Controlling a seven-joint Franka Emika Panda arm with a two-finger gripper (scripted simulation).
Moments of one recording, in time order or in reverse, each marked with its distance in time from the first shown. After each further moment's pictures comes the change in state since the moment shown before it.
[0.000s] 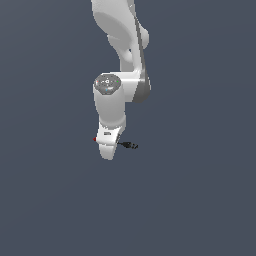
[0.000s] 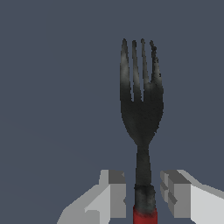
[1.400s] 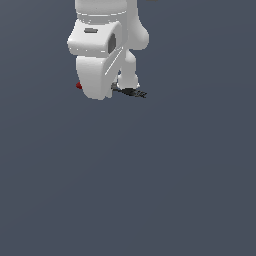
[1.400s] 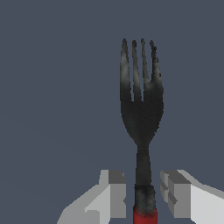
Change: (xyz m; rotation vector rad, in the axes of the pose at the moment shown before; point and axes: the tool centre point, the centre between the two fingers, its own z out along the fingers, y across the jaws) arm 0.006 -0.007 -0.263 -0.002 0.000 0.005
